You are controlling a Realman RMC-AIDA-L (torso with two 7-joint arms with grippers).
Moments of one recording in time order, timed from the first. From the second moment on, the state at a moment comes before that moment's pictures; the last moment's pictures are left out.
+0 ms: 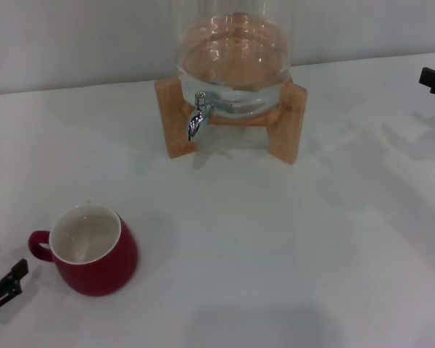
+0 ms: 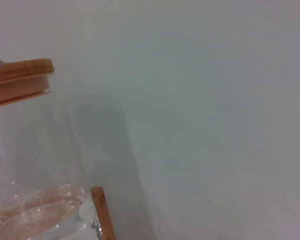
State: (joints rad) left arm -0.04 -2.09 0.96 0.73 -1.65 -1.23 2.17; right arm 0.14 2.00 -0.91 -1.05 1.67 1.07 -1.49
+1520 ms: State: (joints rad) left arm -0.05 -2.09 1.00 0.73 -1.68 -1.21 2.17; right arm 0.15 2.00 -0.90 -1.04 1.67 1.07 -1.49
